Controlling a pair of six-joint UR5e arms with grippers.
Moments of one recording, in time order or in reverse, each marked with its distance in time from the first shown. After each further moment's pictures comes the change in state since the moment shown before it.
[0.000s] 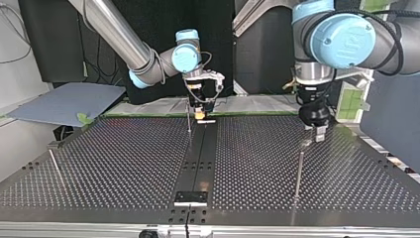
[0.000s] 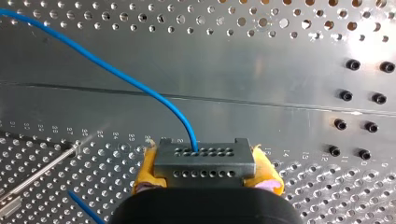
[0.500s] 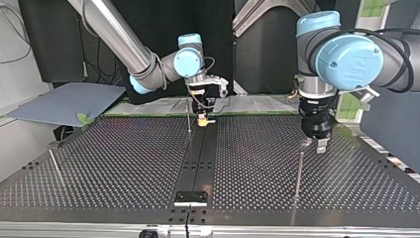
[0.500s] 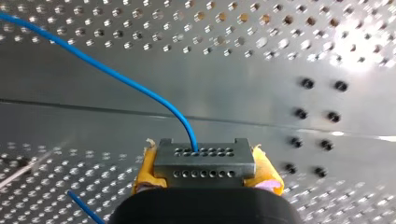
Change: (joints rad) left arm 0.025 -0.050 0.096 -0.069 0.040 0.040; right arm 0.012 -0.002 -0.083 0.044 -0.003 -0.033
